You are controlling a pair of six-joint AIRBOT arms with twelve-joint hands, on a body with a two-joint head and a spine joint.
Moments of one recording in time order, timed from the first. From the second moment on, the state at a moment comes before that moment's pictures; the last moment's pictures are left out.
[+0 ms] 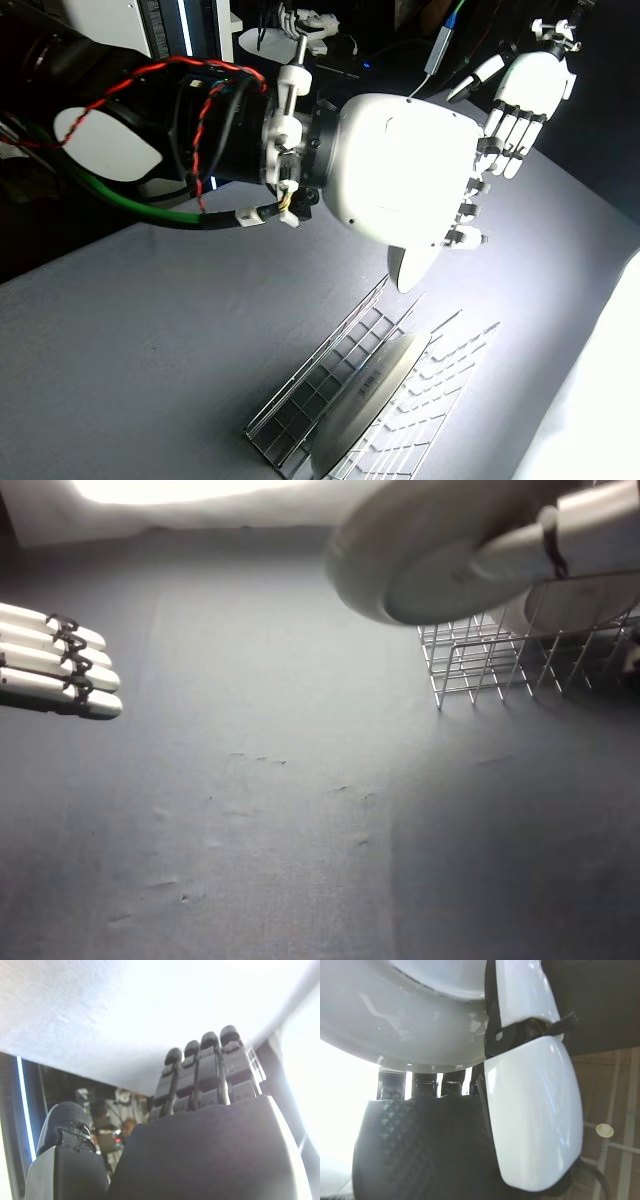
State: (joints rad) left arm 0.36 -0.84 1.58 1.74 -1.11 -0.32; right arm -0.25 -0.87 1.00 0.00 0.42 -0.22
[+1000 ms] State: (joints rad) left arm 0.26 -0.87 1.58 1.79 -1.14 -0.33; right arm -0.48 -0.89 1.17 -0.02 0.54 -0.25
